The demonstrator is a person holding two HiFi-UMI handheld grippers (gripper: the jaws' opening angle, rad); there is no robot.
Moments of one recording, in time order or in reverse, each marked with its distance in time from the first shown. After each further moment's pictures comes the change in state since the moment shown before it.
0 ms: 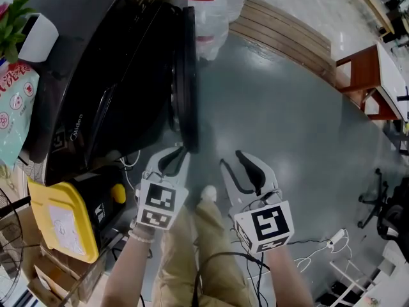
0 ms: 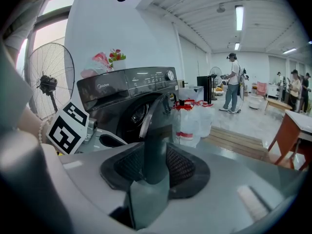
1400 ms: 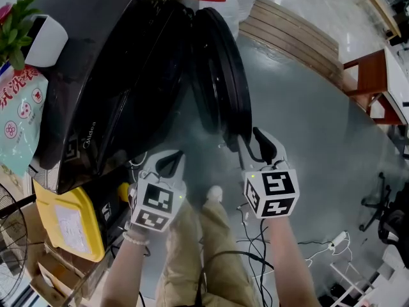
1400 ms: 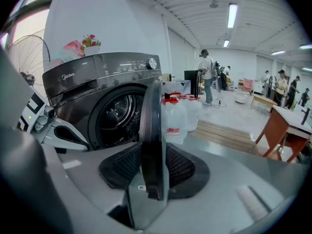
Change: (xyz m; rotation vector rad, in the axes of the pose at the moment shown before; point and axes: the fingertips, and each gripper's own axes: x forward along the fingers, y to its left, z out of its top) left arm -0.019 0.032 -0.006 0.072 0.106 -0.012; right arm 0.059 -0.062 -0.004 0.080 0.081 -0.154
